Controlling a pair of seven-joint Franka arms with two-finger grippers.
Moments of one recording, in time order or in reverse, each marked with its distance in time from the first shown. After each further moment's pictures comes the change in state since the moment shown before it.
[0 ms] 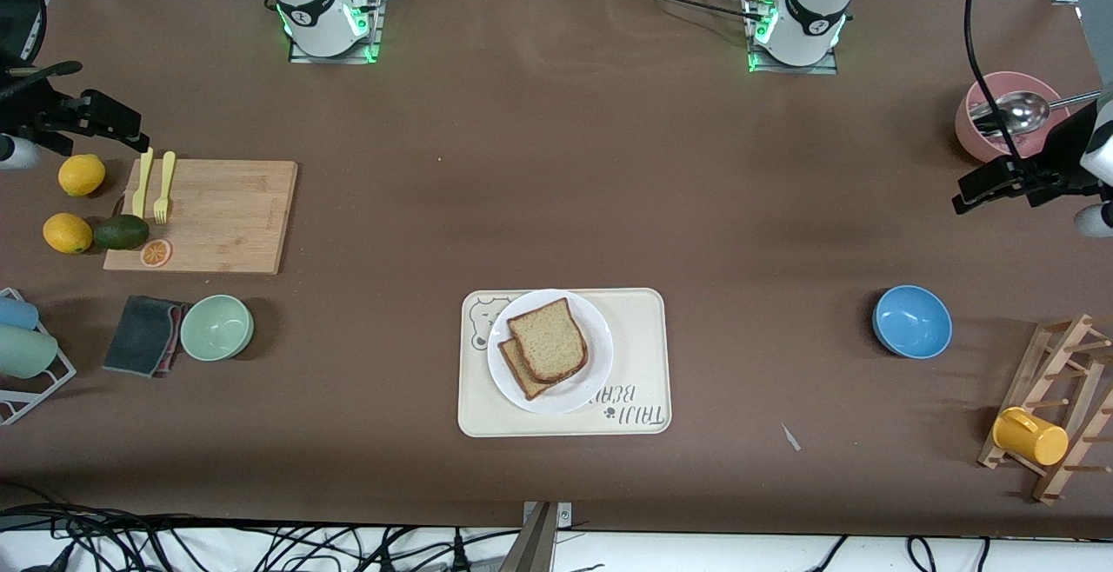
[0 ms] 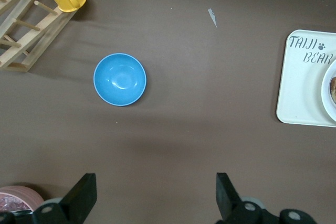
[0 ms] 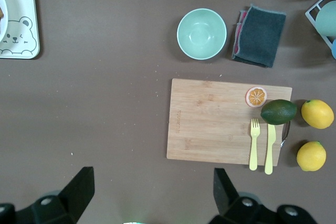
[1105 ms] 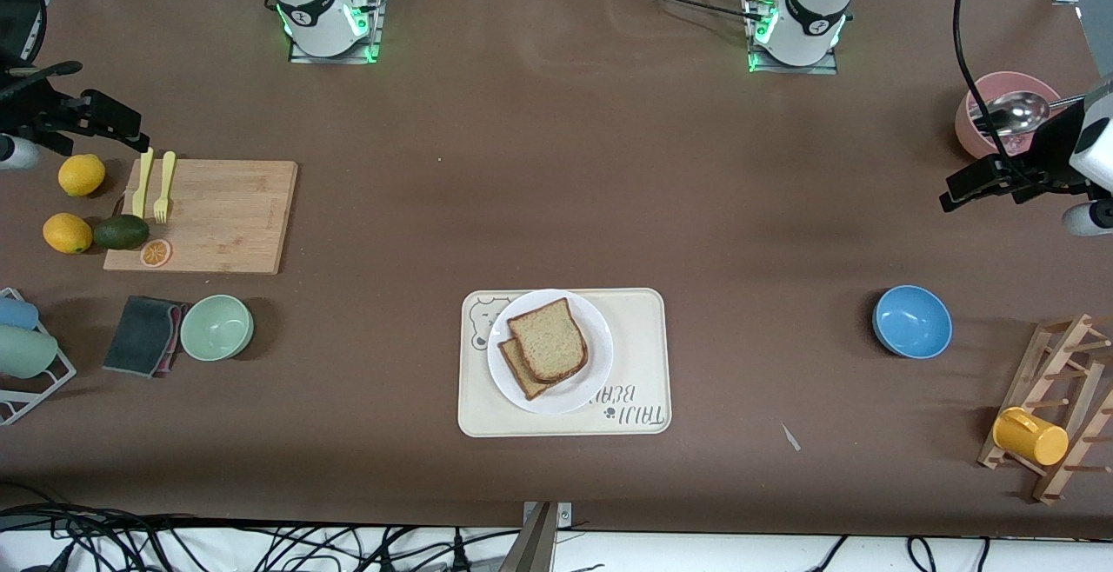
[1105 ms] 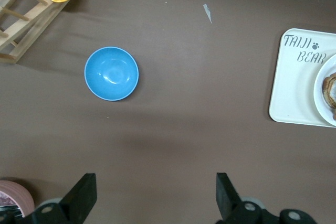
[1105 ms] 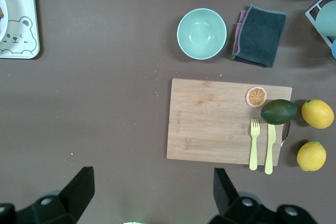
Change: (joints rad) left arm -0.009 -0.001 -0.002 -0.017 -0.019 0.002 -0.034; right arm 0.000 0.000 0.000 0.000 0.000 0.000 0.000
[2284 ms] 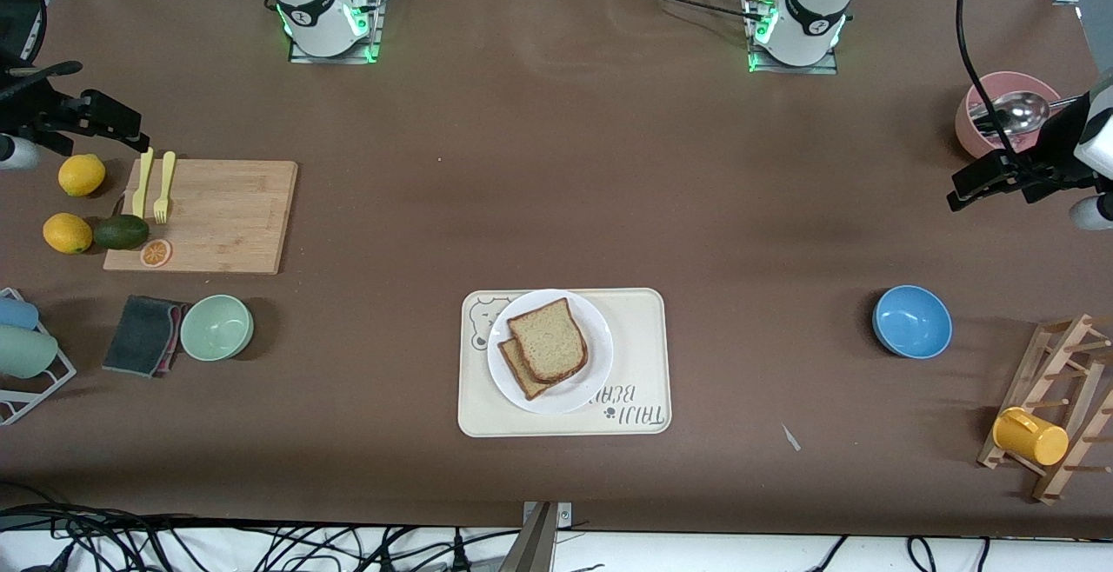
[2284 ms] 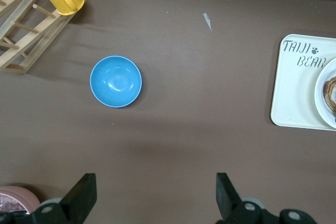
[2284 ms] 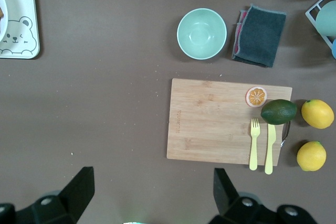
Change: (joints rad) left arm -0.001 -0.003 -0.014 0.024 0.023 0.003 0.000; right arm 0.000 0.000 0.000 0.000 0.000 0.000 0.000
